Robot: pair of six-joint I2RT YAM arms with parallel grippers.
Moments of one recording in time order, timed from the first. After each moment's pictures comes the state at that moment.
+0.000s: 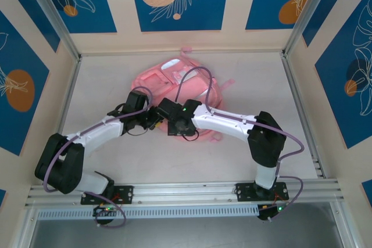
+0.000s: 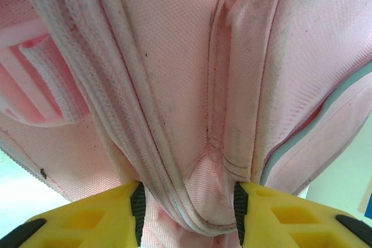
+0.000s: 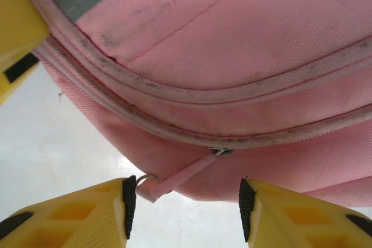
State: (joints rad) left arm -0.47 1.40 0.77 -0.19 0.37 -1.02; right arm 1.02 1.83 1.45 -0.95 0.17 0.98
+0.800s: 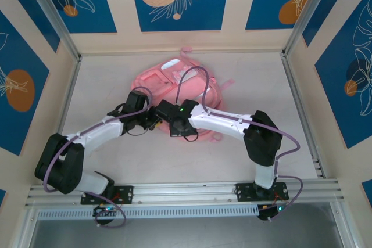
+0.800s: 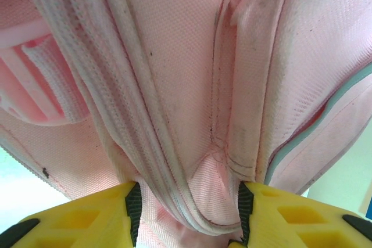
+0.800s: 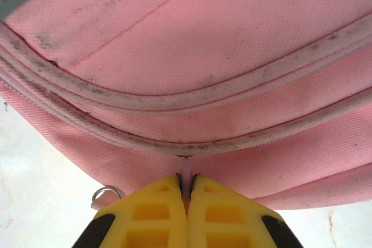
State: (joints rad) left arm -0.47 1.40 0.76 -0.20 0.36 -1.02; right arm 1.03 1.85 1.47 -1.02 0.24 0.96
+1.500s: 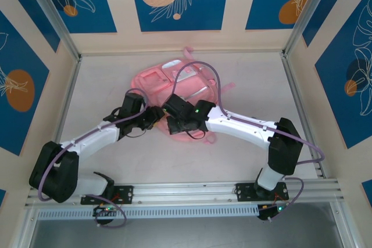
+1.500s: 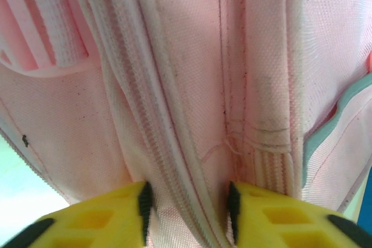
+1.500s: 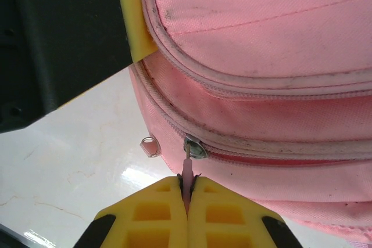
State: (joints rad) left arm -0.47 1.32 0.70 -0.13 0.30 -1.08; right arm 1.03 1.65 1.37 -0.79 0.15 0.68
